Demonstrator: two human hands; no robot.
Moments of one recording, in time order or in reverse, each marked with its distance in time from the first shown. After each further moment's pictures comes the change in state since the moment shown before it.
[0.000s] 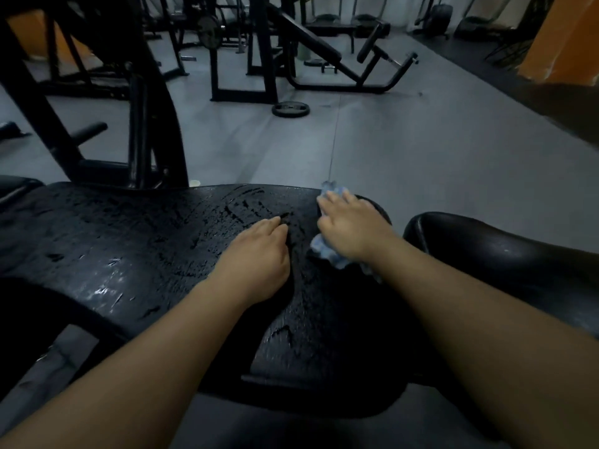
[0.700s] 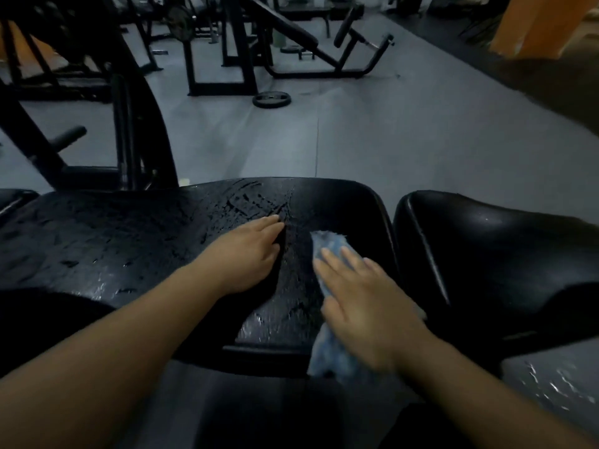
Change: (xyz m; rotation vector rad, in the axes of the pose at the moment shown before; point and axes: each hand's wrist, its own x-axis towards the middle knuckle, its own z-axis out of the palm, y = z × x) left_hand -0.020 -0.030 -0.025 0.003 -0.136 0.170; right_hand -0.167 -0.070 0.000 0.125 -0.018 -0.013
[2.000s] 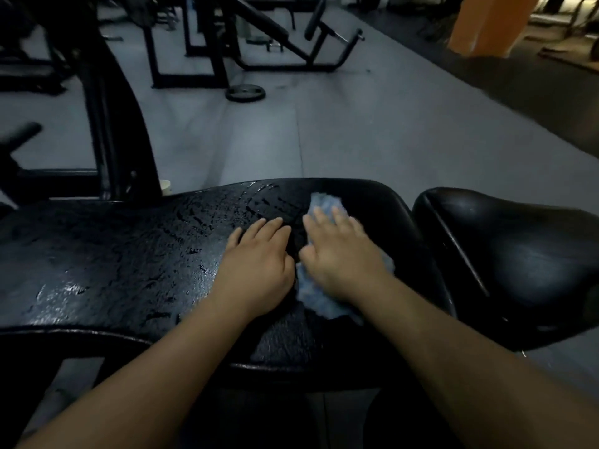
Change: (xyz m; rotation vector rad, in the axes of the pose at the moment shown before) left_hand -0.014 -0.036 0.010 0.018 0.137 -0.034; right_hand 0.117 -0.055 0.014 -0.099 0.040 0.199
